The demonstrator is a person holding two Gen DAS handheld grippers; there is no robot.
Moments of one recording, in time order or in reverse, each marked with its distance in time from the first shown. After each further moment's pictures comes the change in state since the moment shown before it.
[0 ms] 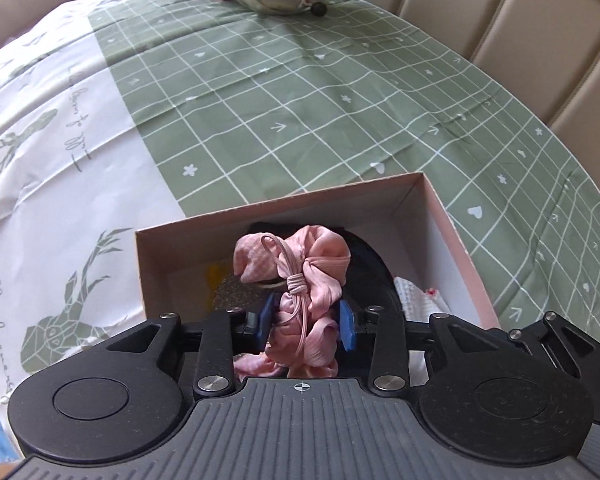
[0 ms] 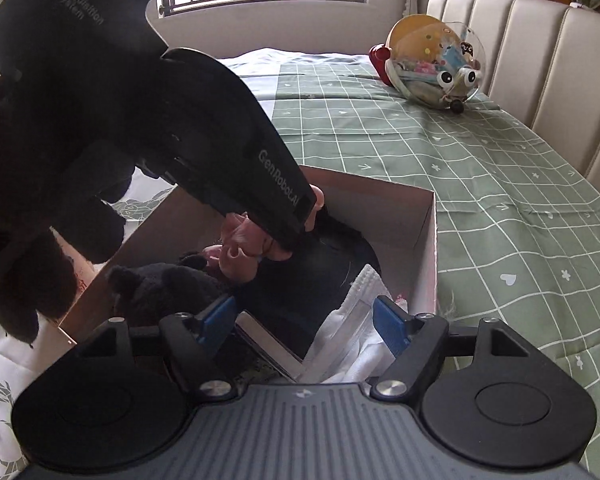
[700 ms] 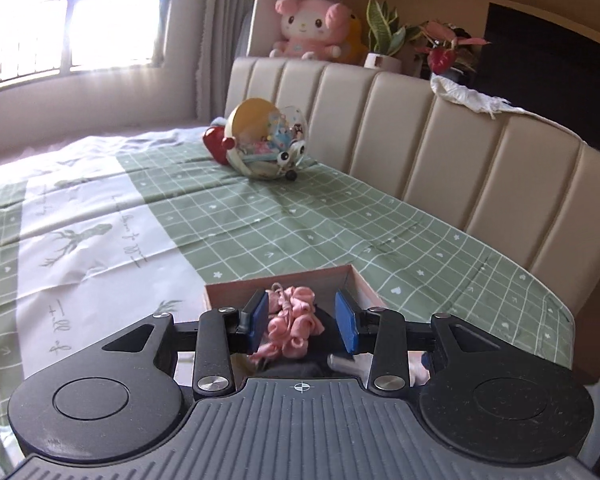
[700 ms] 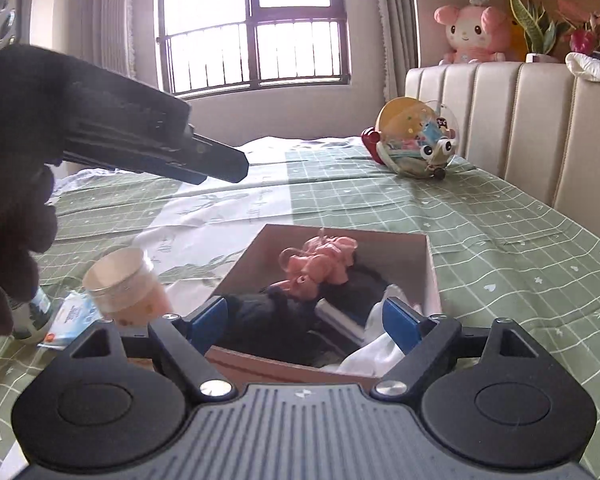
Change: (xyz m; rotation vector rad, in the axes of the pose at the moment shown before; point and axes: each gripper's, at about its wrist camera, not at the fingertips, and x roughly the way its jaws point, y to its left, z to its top) left arm -0.168 0.014 -0.125 0.048 -0.540 -0.077; right arm -0.092 0.052 -0.046 0.062 -0.272 0.000
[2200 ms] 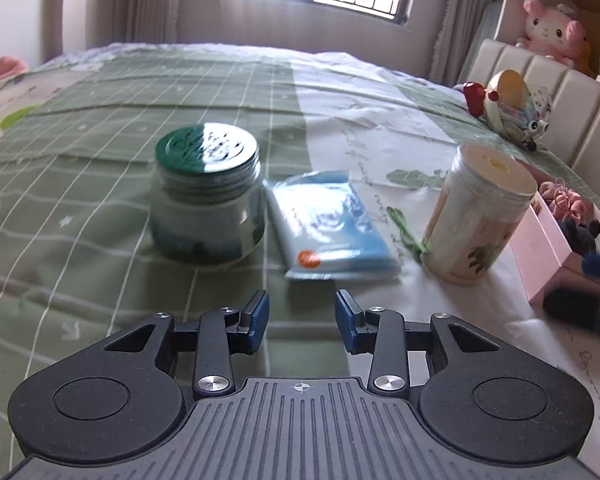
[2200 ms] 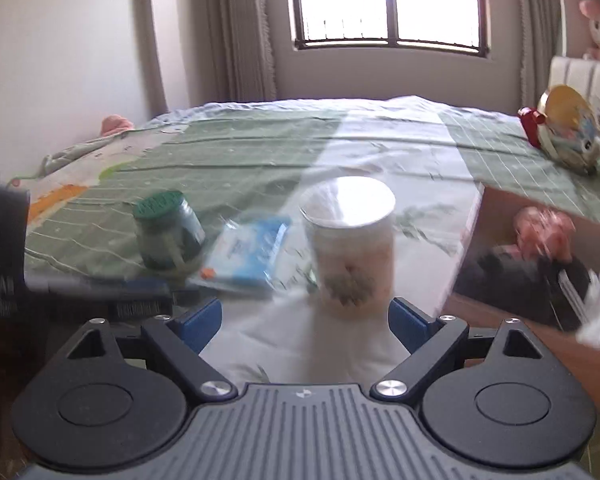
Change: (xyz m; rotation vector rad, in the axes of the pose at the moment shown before) left arm -0.093 0.136 -0.190 -0.437 0.110 0.520; right arm 0.009 0.140 -0.011 -0.200 0.132 0.335
